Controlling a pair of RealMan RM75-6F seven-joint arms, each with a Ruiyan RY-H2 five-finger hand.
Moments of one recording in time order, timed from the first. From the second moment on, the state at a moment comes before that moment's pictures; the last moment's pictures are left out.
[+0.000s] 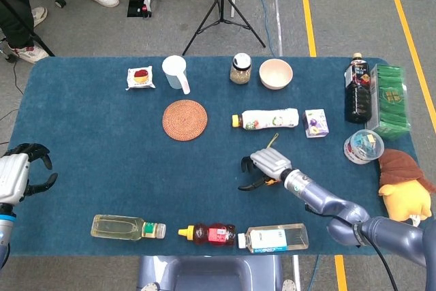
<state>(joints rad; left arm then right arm) -0.25 -0.91 -0.15 -2.05 1.11 1.32 0.23 0.87 -1.42 0.11 -1.34 -1.45 0.58 0.32</state>
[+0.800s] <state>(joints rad) -0.27 -0.93 -0.15 -2.06 1.13 1.31 0.24 0.83 -1.34 0.09 -1.30 -1.36 0.60 0.28</state>
